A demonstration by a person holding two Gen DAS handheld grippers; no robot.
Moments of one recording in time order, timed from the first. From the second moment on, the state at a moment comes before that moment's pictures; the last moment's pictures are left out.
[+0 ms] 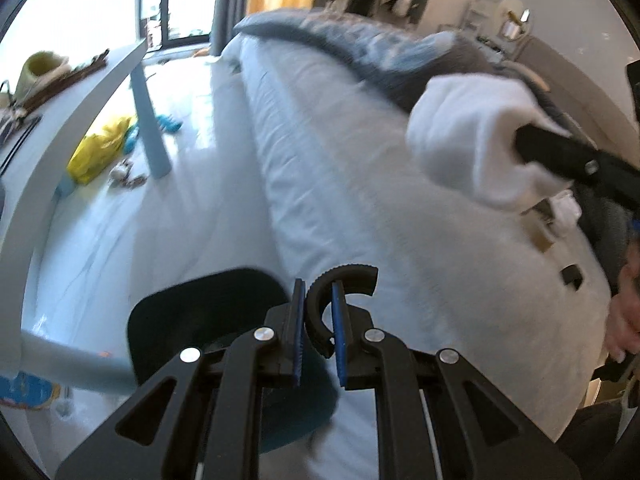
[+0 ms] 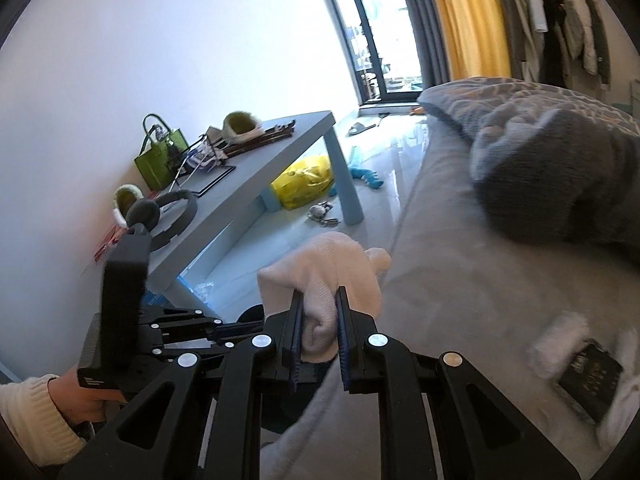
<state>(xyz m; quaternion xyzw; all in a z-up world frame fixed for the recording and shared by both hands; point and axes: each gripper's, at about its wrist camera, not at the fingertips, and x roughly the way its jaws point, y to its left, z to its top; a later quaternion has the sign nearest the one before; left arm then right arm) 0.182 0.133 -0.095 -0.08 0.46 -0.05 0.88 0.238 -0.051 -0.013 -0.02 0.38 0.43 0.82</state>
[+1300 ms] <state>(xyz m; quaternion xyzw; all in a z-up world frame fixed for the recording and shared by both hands) 0.136 0.258 -0.174 -0.14 0.60 0.03 0.78 0.228 0.102 -0.106 -0.10 0.51 0.43 0.74</state>
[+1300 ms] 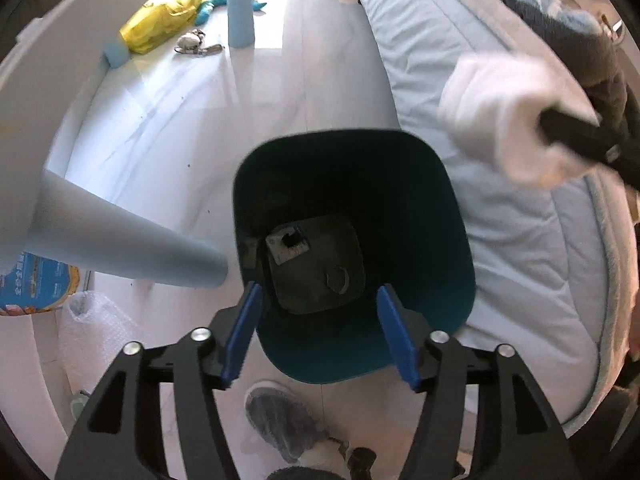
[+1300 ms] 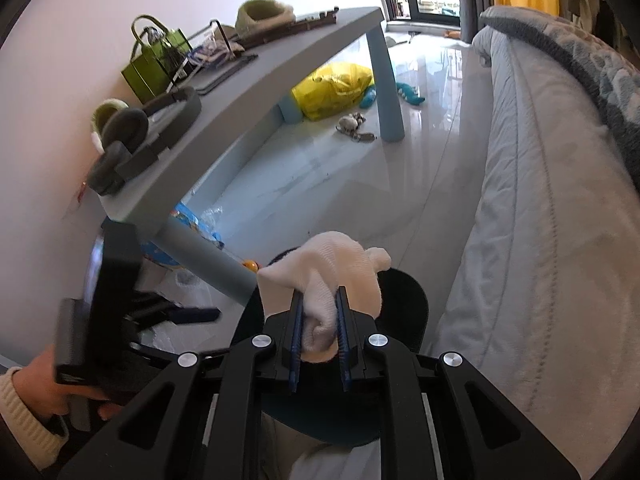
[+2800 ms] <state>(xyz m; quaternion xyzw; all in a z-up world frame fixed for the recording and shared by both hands) 0.101 0.272 -0.034 -0.14 0.33 0.04 0.93 0.204 0.141 -0.190 -0.17 0.60 0.40 0.67</state>
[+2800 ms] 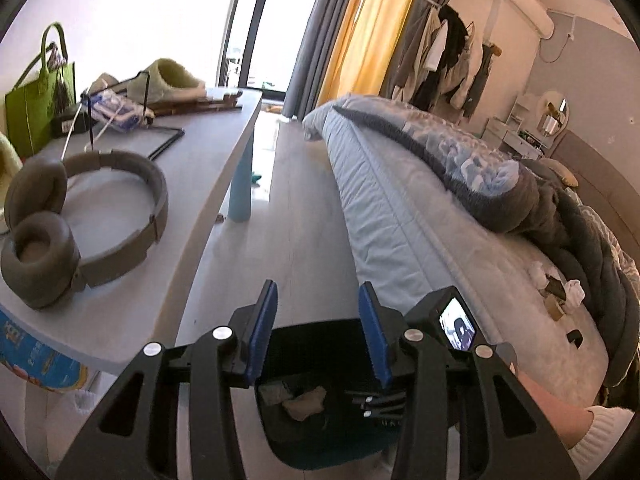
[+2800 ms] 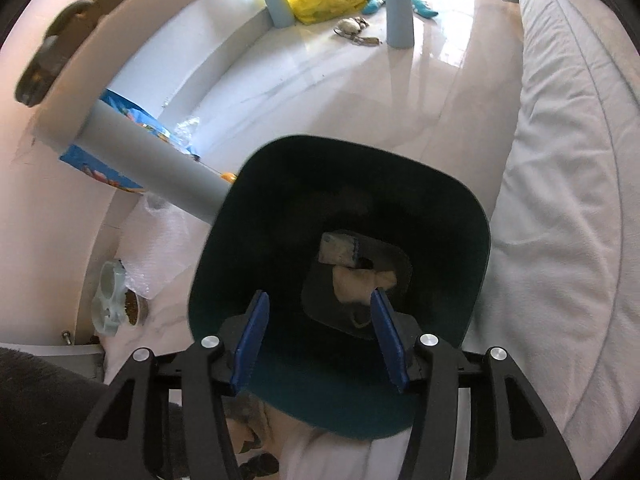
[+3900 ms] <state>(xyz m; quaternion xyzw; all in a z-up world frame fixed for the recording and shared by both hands) 0.149 0.165 -0.004 -0.11 0.29 -0.01 0.95 0.222 -0.001 -0.062 -0.10 0.44 0.43 0.78</state>
